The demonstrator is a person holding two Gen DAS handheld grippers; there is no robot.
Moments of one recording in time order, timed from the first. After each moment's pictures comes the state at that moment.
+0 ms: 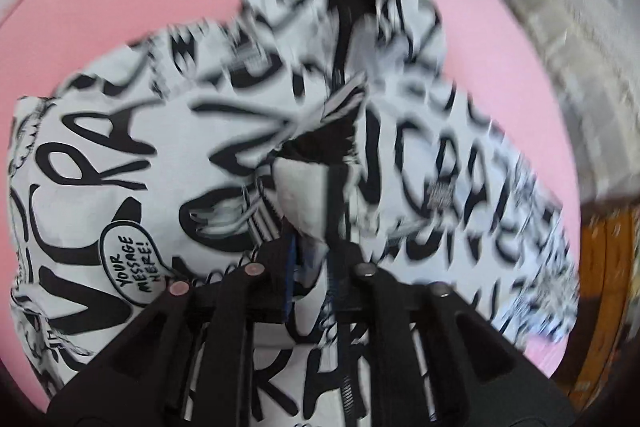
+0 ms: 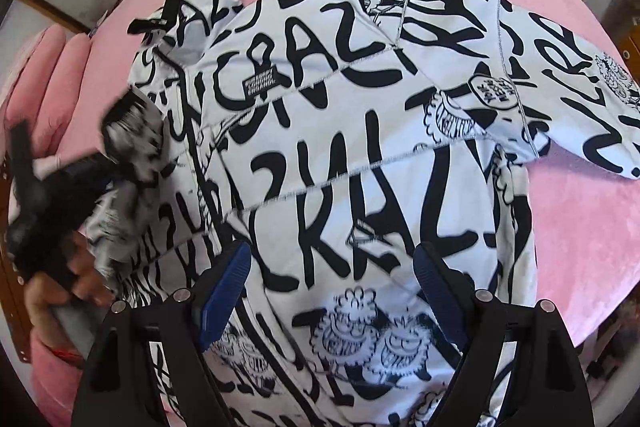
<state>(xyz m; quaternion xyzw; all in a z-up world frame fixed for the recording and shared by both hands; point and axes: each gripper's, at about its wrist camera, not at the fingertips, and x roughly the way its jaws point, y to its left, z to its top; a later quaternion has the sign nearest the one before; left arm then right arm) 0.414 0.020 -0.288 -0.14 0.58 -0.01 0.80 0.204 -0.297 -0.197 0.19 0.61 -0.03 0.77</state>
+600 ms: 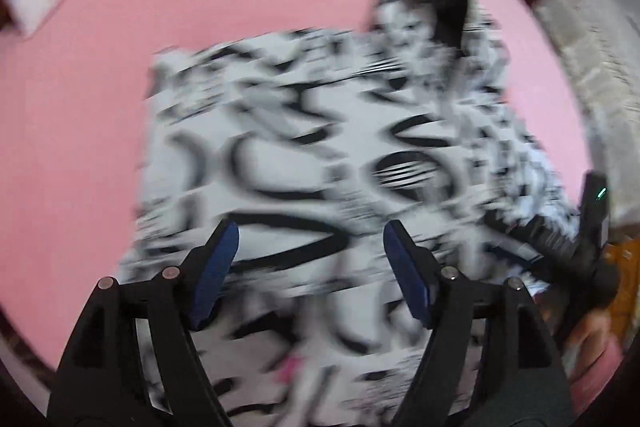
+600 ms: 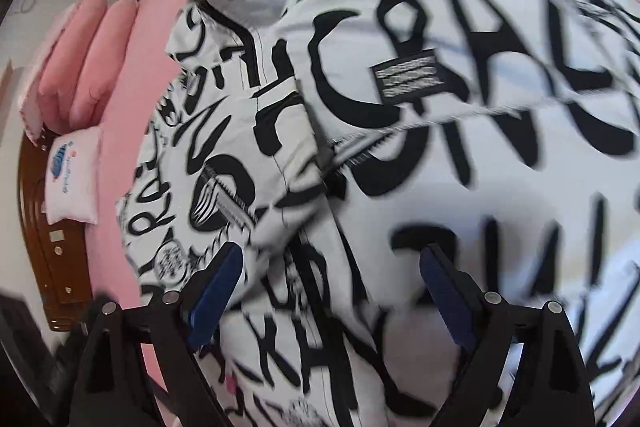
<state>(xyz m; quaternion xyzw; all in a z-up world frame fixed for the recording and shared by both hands) 0.296 0.133 -0.222 -0.17 0.56 0.11 0.80 0.329 -0.201 -0.283 0.22 0.65 0.10 0.72</state>
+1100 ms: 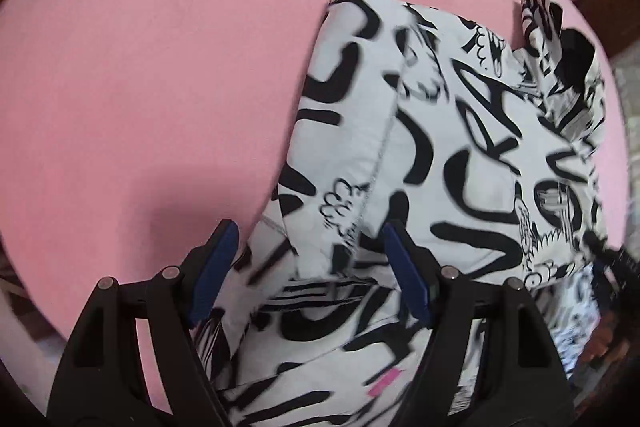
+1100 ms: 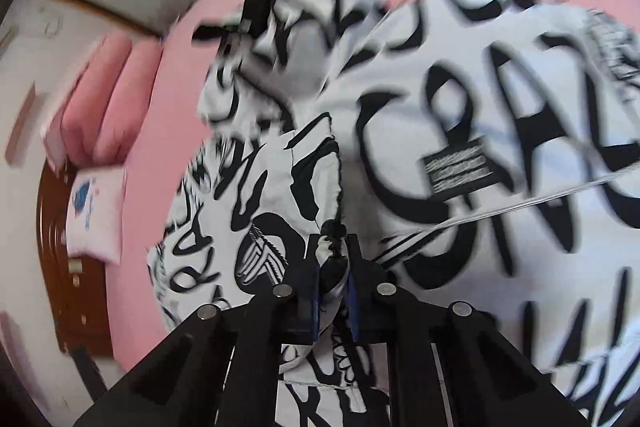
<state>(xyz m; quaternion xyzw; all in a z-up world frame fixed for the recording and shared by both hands) 0.255 0.246 -0.274 -0.27 0.59 0.20 0.74 0.338 -0.209 -0.250 0.26 0.54 0.09 0.79</state>
